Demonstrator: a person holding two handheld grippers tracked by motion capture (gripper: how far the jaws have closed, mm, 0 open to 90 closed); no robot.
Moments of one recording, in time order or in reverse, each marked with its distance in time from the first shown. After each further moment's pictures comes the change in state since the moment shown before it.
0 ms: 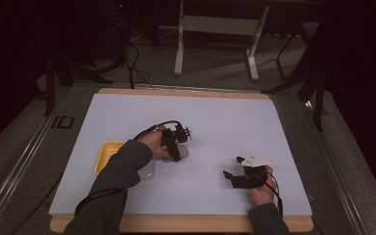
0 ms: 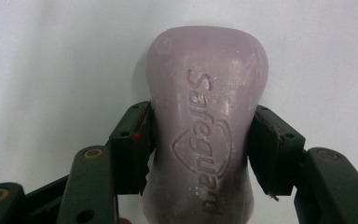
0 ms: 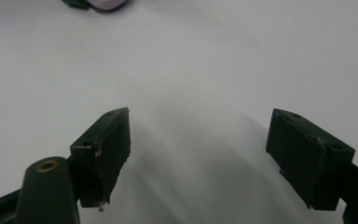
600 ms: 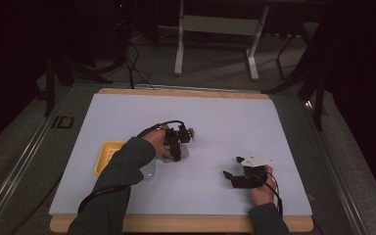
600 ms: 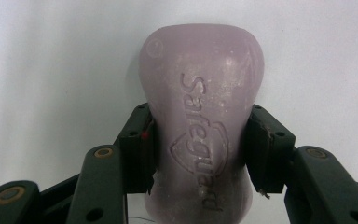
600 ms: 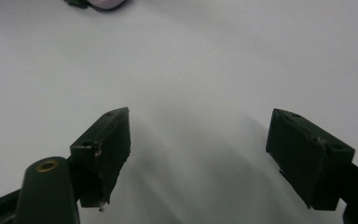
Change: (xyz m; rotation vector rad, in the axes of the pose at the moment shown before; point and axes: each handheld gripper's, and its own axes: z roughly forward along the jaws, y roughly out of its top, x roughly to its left) left arm -0.002 0.011 -0.001 0.087 0.004 0.038; right arm 0.000 0.000 0.000 0.003 -0.001 -0.001
